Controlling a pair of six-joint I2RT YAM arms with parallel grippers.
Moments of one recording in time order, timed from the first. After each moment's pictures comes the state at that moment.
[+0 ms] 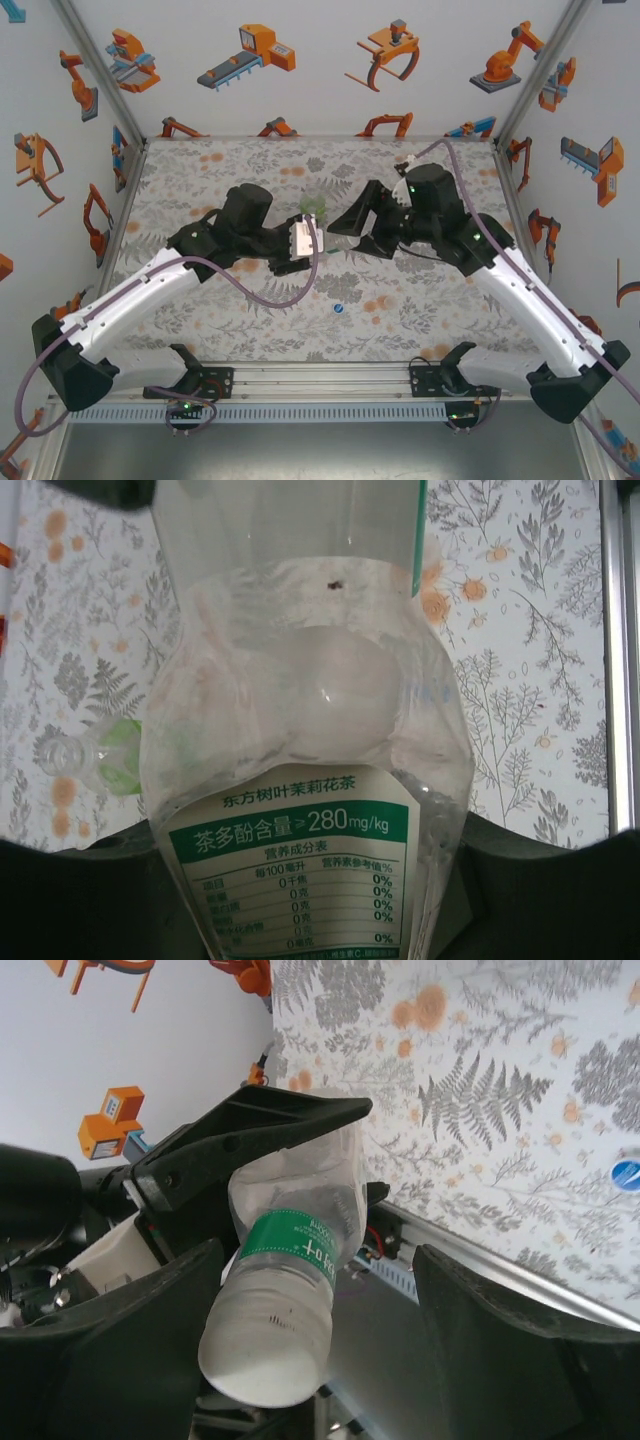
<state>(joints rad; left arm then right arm) -0.84 1.21 1.16 -0.57 0.44 0.72 0.67 1.13 1.33 -0.73 -0.33 1.01</state>
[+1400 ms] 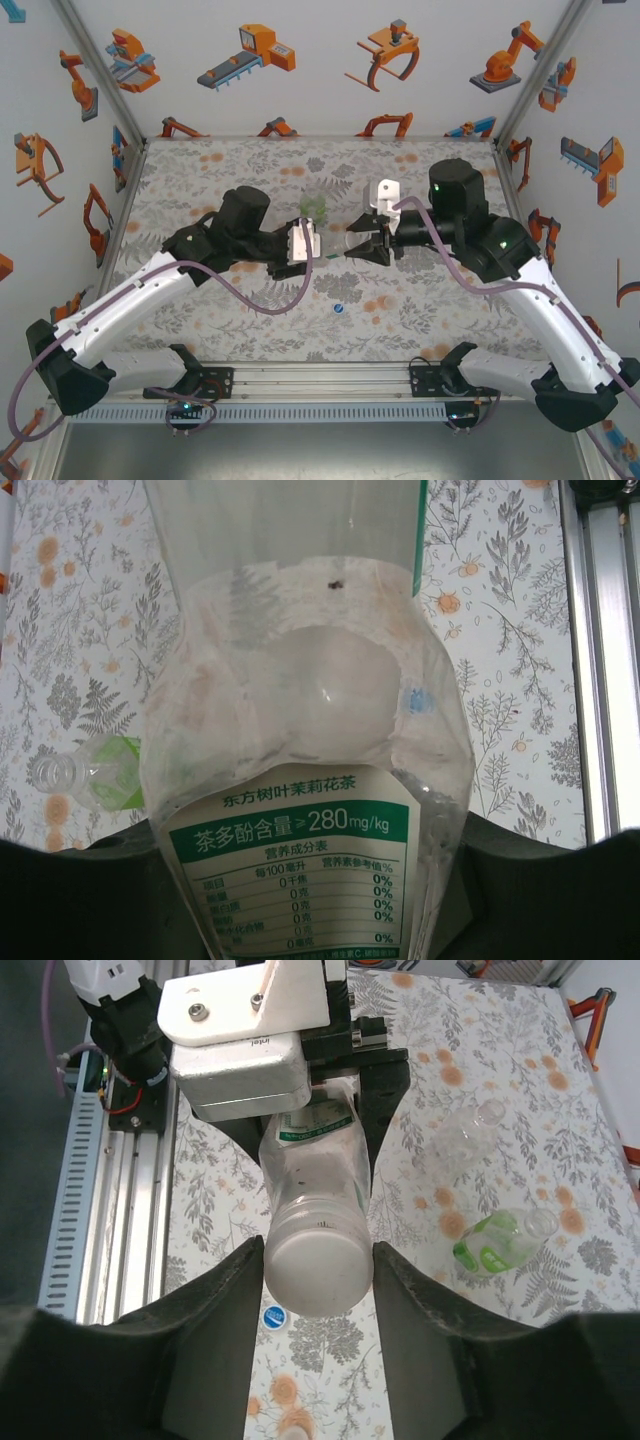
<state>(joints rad) -0.85 1.18 1.16 -0.60 0.48 0.72 0.67 1.08 1.41 -0.75 -0.76 -0.51</state>
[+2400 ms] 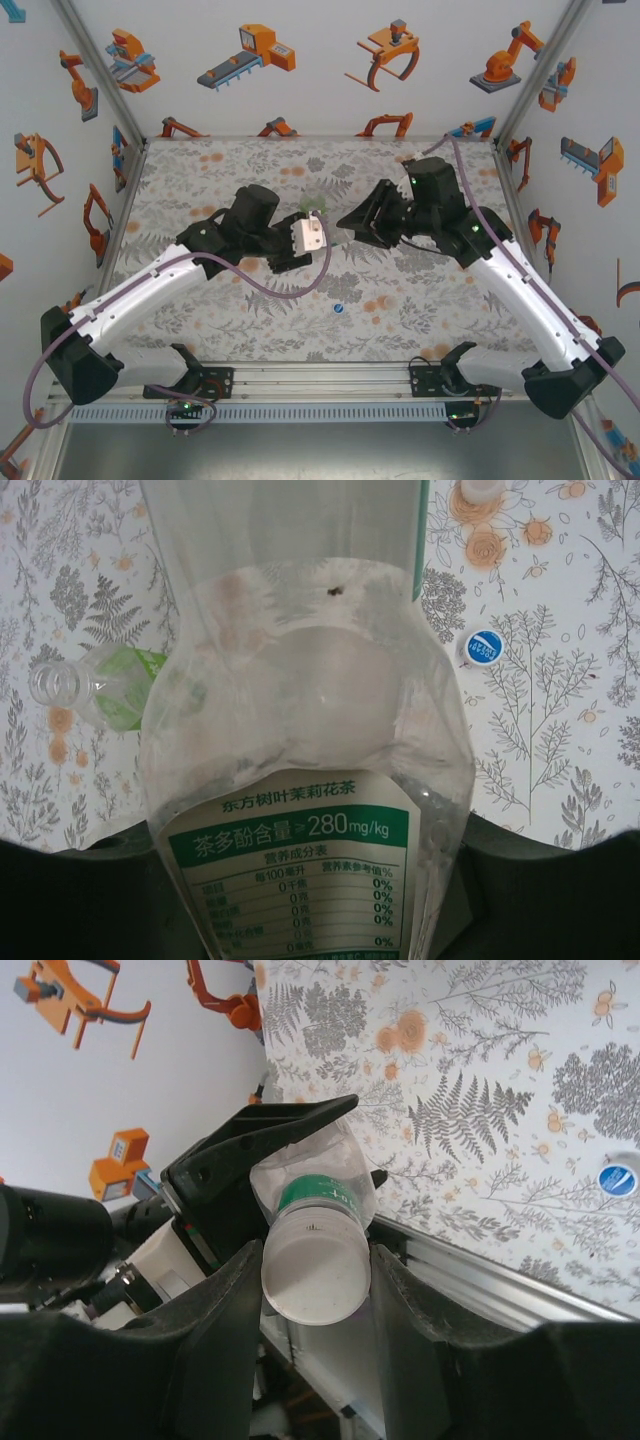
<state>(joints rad) -0.84 1.26 1.16 -0.59 0.29 0.69 0.62 1.18 1.34 -0.76 -0.34 1.11</state>
